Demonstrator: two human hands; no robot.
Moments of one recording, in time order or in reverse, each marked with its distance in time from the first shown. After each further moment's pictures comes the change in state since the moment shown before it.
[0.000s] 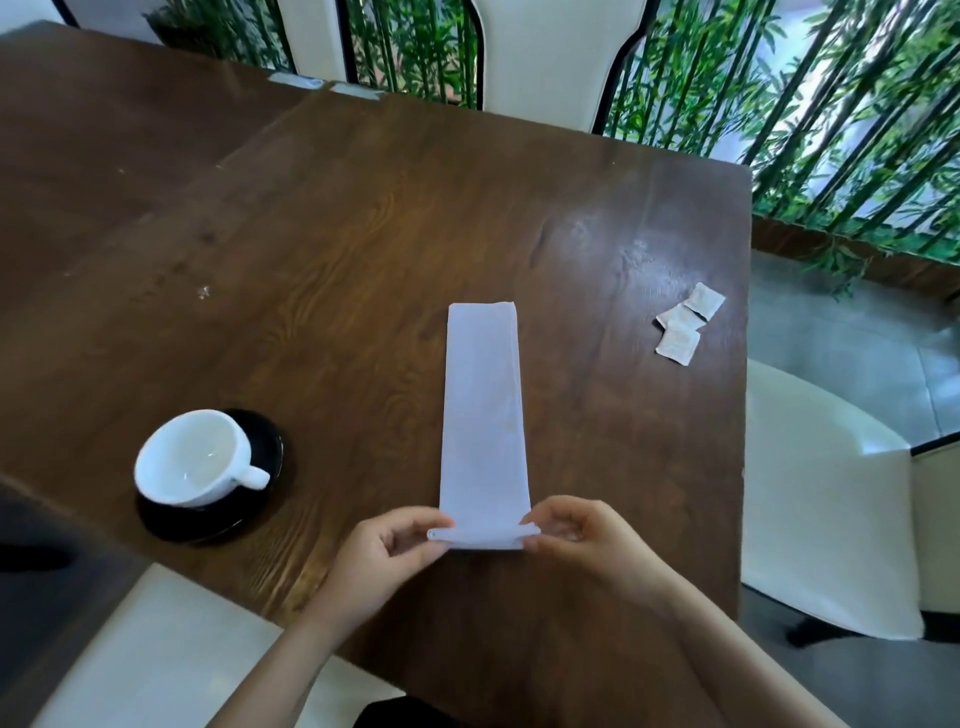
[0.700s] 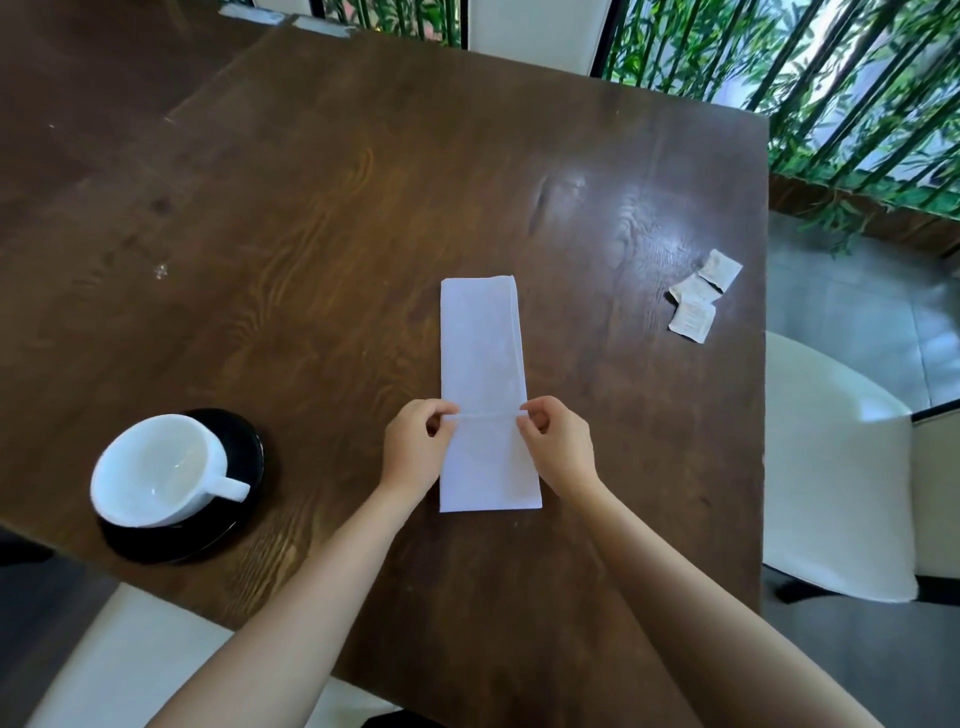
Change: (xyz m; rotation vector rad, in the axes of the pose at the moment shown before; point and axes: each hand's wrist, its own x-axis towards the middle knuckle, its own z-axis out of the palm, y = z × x) left_hand 0.140 -0.011 0.015 0.375 0.317 0.109; right_hand 0.125 0.018 0.012 -0.193 0.559 0.219
